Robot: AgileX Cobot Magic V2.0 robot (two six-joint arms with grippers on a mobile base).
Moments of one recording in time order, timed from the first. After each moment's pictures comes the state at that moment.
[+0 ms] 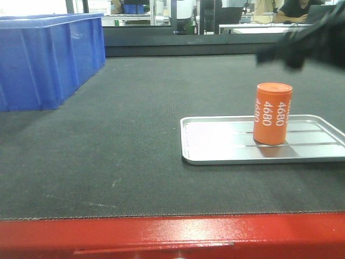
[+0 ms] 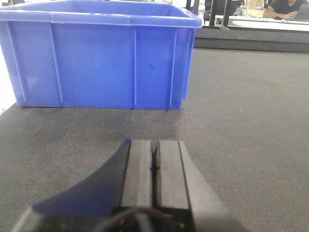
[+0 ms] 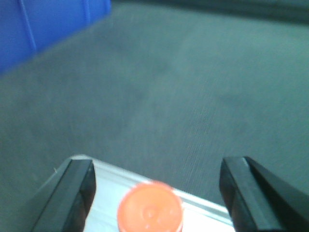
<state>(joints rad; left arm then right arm) -0.07 -0.01 0.03 -0.07 0.07 0.03 0.25 1.24 -0.49 -0.17 -0.53 0.19</state>
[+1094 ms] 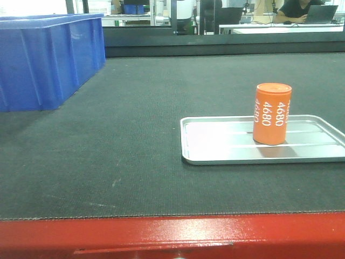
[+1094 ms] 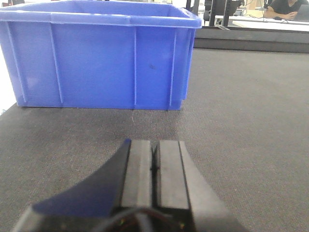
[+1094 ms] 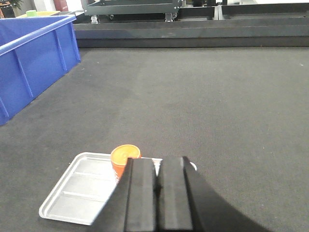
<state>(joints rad) -0.07 -0.01 0.03 -0.07 0.07 0.03 0.25 0.32 -0.47 -0.17 0.36 0.29</state>
